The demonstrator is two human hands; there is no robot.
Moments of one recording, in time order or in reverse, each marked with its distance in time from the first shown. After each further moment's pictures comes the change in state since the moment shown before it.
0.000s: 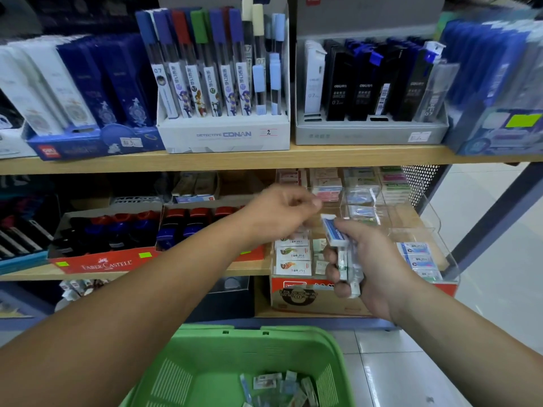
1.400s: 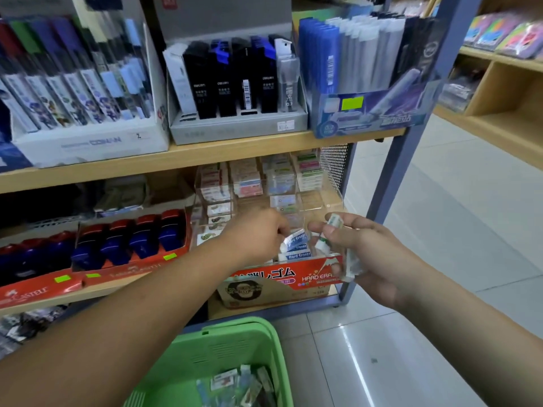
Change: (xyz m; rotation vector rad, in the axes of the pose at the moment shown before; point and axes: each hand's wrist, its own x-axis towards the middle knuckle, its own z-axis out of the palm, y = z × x) left_hand 0.030 0.027 0.106 0.767 -0.078 0.138; right_hand -0.043 0.001 -0.127 0.136 0.116 -0.162
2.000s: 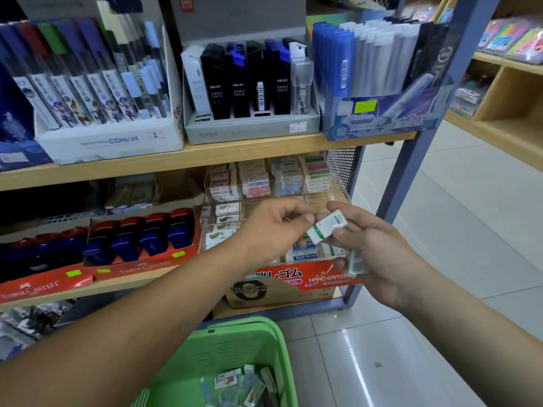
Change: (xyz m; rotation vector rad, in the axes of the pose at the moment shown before) left_hand -0.024 0.021 -0.009 -0.910 0.112 -0.041; right_hand 0.000 0.001 0.009 0.009 0.024 -0.117
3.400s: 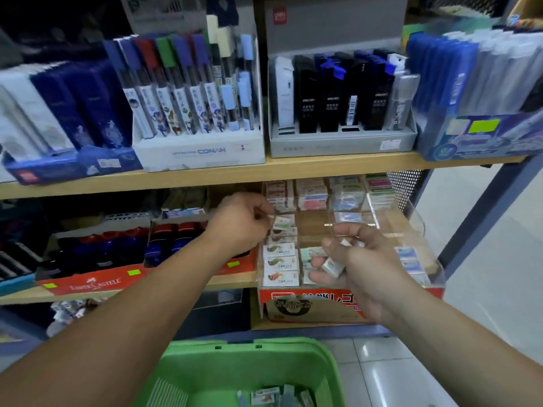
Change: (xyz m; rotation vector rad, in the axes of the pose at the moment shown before) left_hand 0.003 -0.067 -0.133 0.545 0.358 -0.046; right_hand 0.023 0.025 0.109 0.005 0.030 0.074
